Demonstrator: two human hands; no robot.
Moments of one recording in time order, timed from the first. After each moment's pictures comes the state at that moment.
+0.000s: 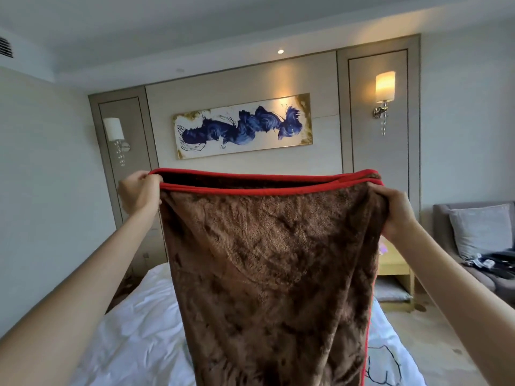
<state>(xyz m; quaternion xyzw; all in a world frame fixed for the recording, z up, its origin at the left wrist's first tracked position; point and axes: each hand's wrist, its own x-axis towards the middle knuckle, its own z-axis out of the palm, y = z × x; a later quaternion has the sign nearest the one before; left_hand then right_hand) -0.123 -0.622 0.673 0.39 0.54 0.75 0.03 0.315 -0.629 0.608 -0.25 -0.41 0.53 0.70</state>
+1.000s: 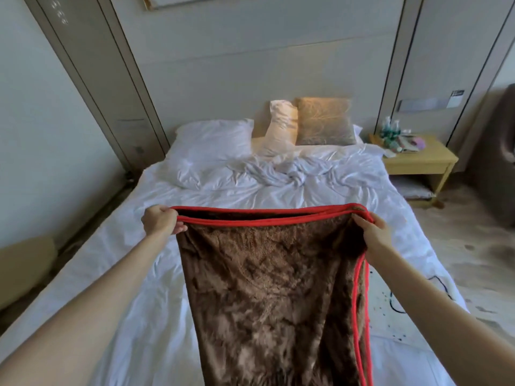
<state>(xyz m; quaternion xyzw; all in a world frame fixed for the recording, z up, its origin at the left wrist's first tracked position) -0.247 -0.309 0.355 0.29 0.80 0.48 0.22 0.187 -0.338 0.297 -0.58 -0.25 0.47 0.62</state>
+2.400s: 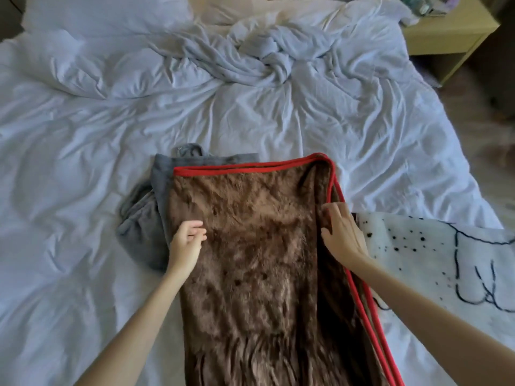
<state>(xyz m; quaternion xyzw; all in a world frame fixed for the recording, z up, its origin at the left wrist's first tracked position) -0.215 -0.148 -0.027 0.47 0.71 0.28 0.44 0.124 -0.176 0.001 -0.75 -0.61 0.22 0.10</state>
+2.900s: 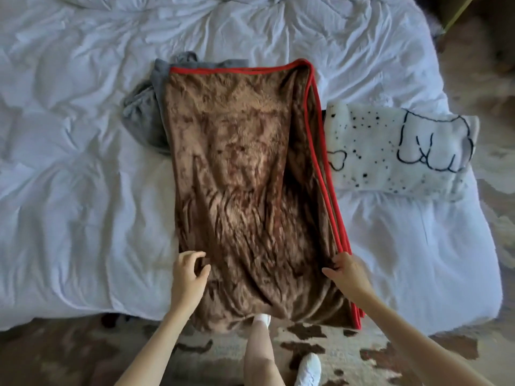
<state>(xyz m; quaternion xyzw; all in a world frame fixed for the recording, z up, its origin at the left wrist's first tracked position) -0.195 -0.559 -0.071 0.56 0.75 0.15 0.33 0.169 -0.572 -0.057 -0.79 -0.45 0.41 0.04</state>
